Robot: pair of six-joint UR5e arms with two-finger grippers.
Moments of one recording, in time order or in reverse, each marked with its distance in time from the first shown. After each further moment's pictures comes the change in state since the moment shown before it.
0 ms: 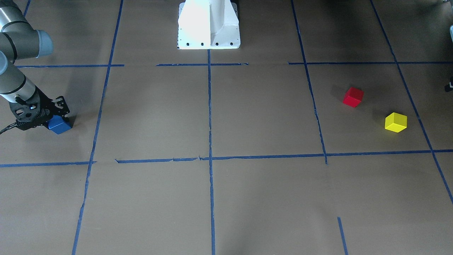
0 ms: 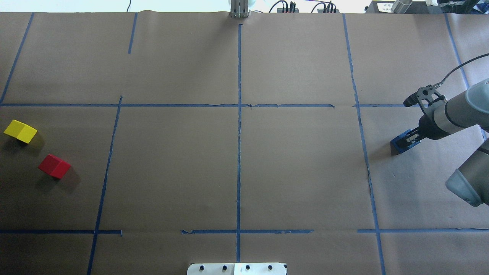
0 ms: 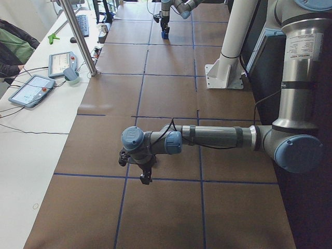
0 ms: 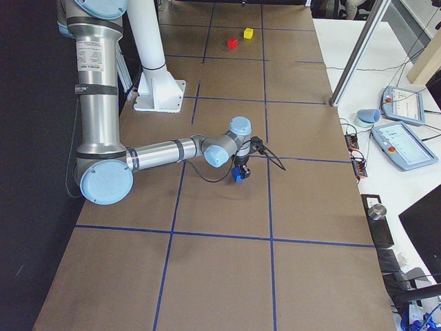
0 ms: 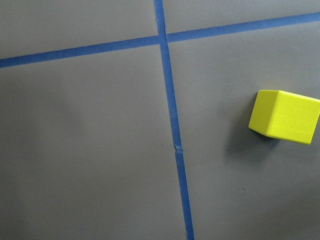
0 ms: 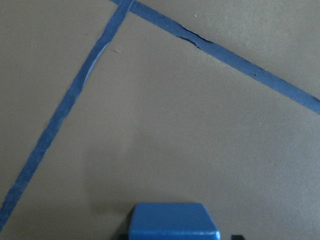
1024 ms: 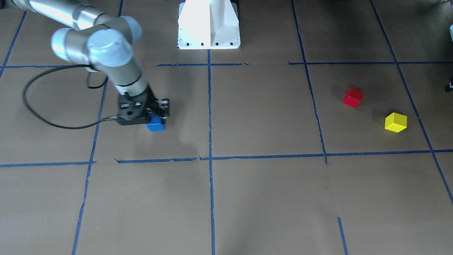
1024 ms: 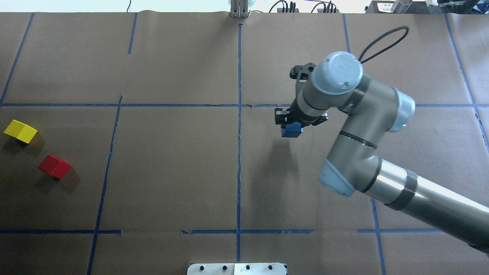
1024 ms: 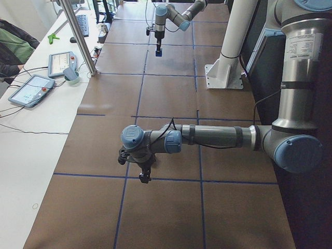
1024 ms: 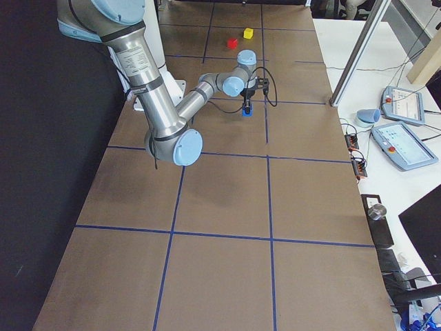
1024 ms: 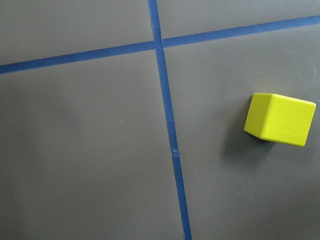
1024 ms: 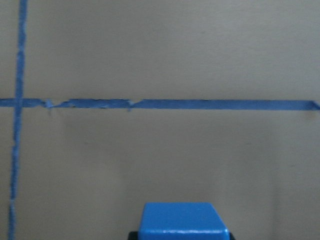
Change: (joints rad) left arm 0.000 -0.001 -0.008 -0.004 -0.002 0.000; right arm -0.274 0.629 -0.082 -0.370 -0.182 0.765
